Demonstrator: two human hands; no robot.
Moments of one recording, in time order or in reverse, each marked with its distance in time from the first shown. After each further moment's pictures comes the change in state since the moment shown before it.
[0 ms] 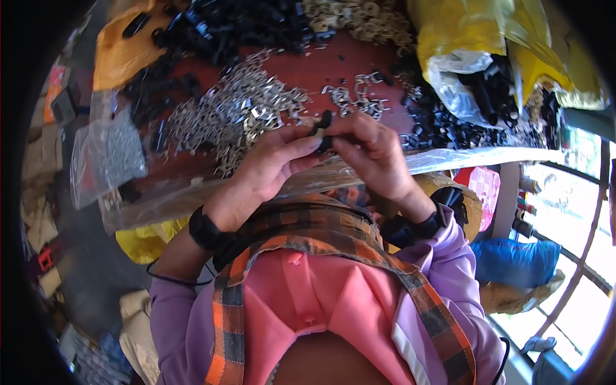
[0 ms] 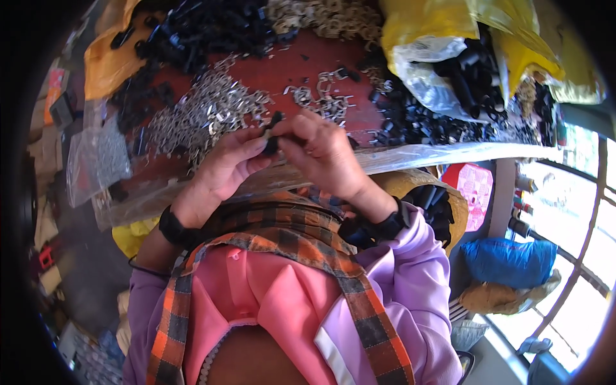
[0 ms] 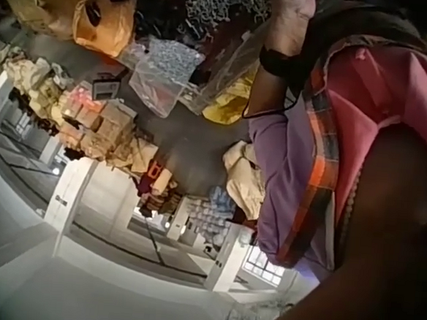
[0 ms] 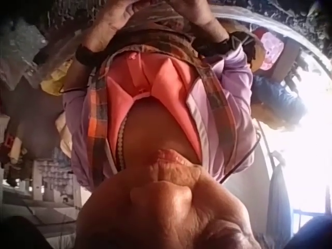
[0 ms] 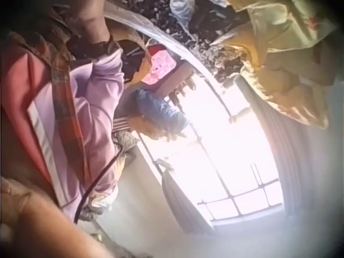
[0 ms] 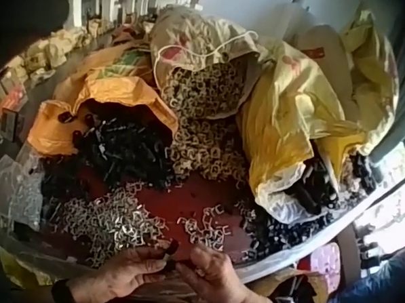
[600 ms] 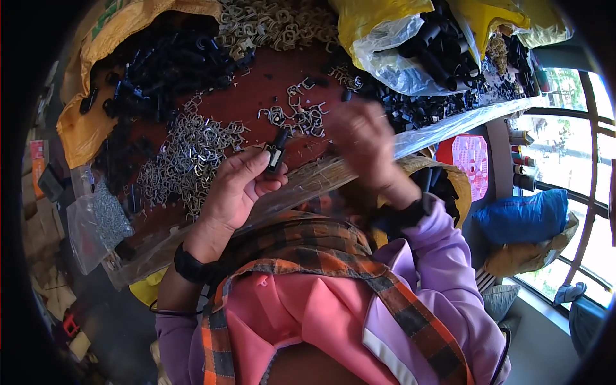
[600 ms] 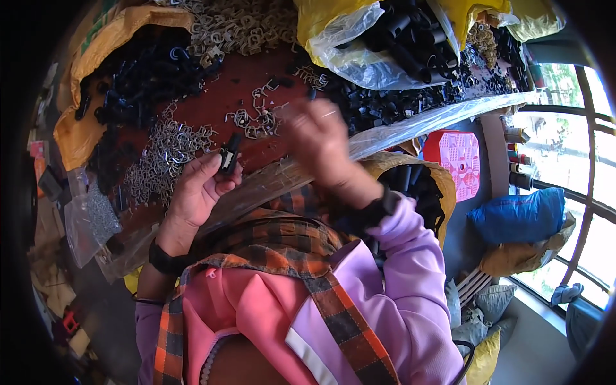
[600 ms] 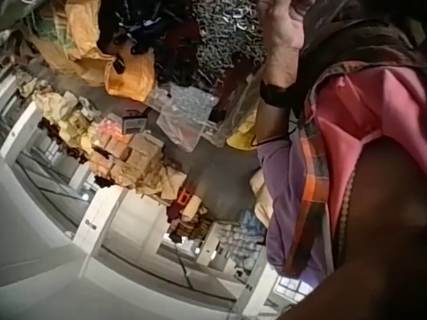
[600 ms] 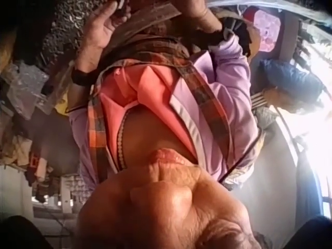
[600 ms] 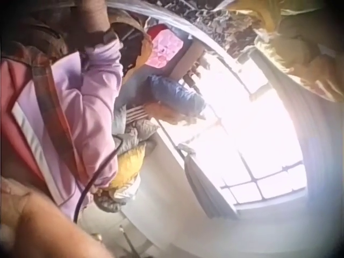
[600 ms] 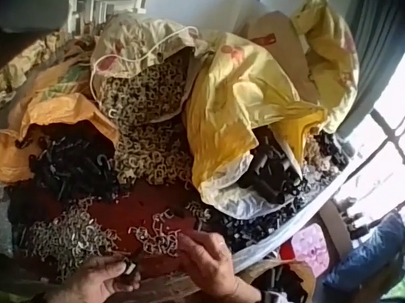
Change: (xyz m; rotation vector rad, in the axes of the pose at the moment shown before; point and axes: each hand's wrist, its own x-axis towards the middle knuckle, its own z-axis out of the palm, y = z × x) left_hand 0.019 0.004 0.028 0.128 -0.046 -0.033; right_hand -0.019 0.034 -0.061 -0.787 0.490 -0.409
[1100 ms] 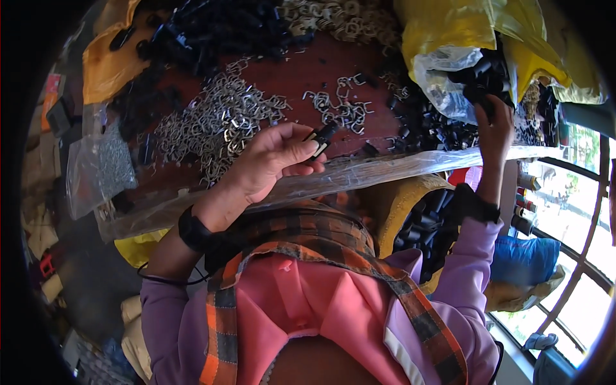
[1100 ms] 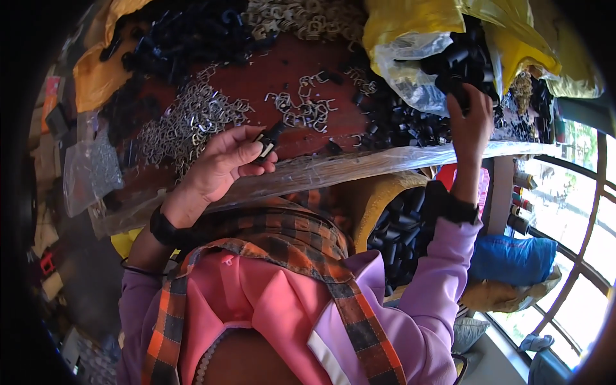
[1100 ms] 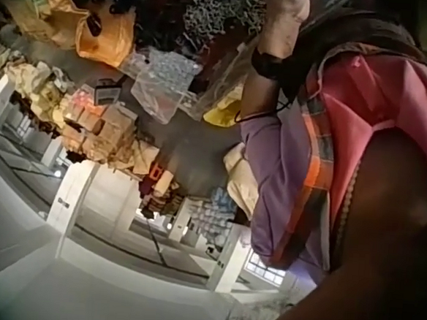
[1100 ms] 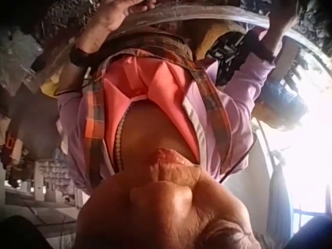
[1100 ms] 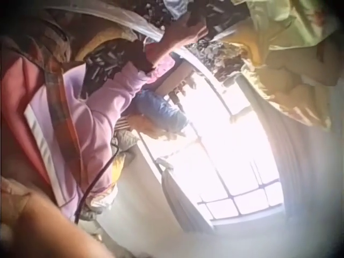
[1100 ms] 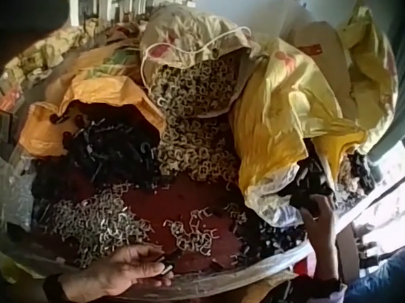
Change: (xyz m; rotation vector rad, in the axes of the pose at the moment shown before) left_hand -0.002 0.003 -0.004 0.086 0.006 0.015; right_hand 0.020 0.116 -0.109 -0.551 -0.229 0.346
